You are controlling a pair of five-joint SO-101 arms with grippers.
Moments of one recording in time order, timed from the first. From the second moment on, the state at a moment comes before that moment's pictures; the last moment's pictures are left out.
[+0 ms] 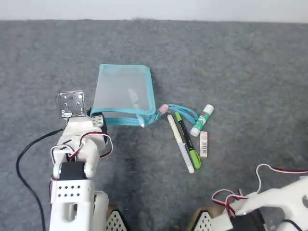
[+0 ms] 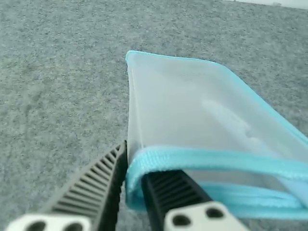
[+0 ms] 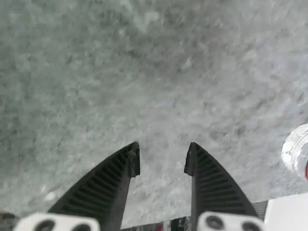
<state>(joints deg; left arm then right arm) -9.0 -68.5 77.8 39.4 8.0 64.9 -32.9 43.2 65.8 71.0</state>
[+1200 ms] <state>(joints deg) -9.0 -68.5 77.8 39.4 8.0 65.3 -36.7 43.1 49.9 70.9</state>
